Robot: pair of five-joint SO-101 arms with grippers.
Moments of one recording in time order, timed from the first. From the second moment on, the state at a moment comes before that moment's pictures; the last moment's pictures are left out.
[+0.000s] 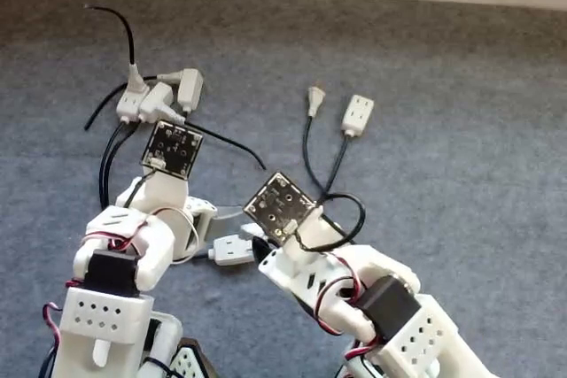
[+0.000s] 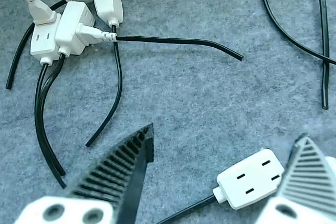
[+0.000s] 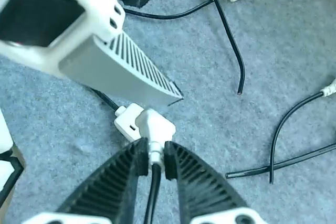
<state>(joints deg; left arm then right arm) 3.3 -70.5 63.2 61.8 -7.4 -49.5 -69.5 58.2 60.9 10.6</state>
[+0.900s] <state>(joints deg) 6.5 -70.7 67.7 61.5 -7.7 -45.8 -69.7 58.2 61.0 11.6</state>
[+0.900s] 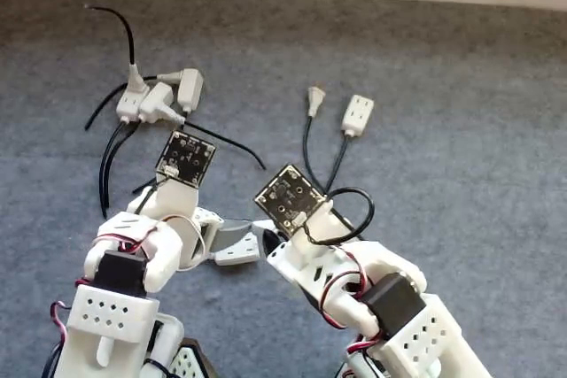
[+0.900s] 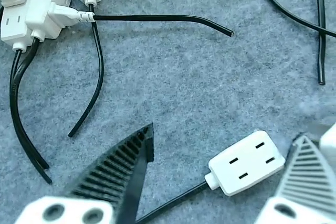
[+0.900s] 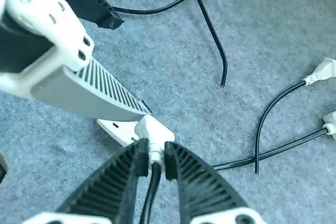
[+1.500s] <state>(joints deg) -2.7 -63.7 65.5 64.1 -22.6 -41.2 -69.5 59.4 67.7 14.2</state>
